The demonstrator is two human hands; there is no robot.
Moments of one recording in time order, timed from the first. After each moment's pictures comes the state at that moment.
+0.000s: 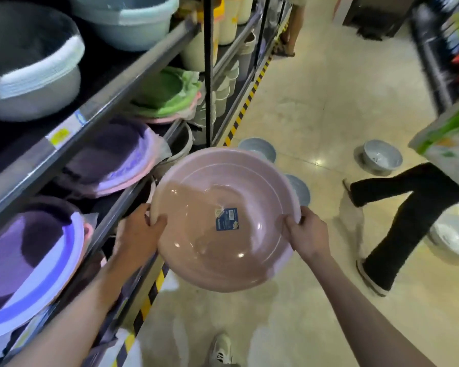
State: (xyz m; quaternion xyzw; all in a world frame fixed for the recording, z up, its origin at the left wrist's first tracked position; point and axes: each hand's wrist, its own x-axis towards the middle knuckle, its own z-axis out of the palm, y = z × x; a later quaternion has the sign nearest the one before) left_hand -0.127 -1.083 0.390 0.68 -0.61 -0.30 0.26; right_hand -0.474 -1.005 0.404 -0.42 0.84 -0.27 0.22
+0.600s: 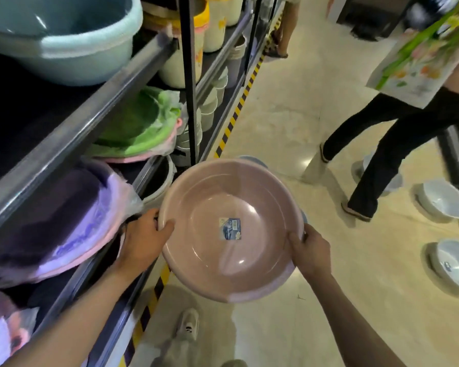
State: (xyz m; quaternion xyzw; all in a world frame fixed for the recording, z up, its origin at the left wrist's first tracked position) left_hand -0.221 -1.325 0.353 0.62 -0.64 -0.39 0.24; right_hand -0.563 -1.212 0.351 -0.39 0.87 -0.23 0.19
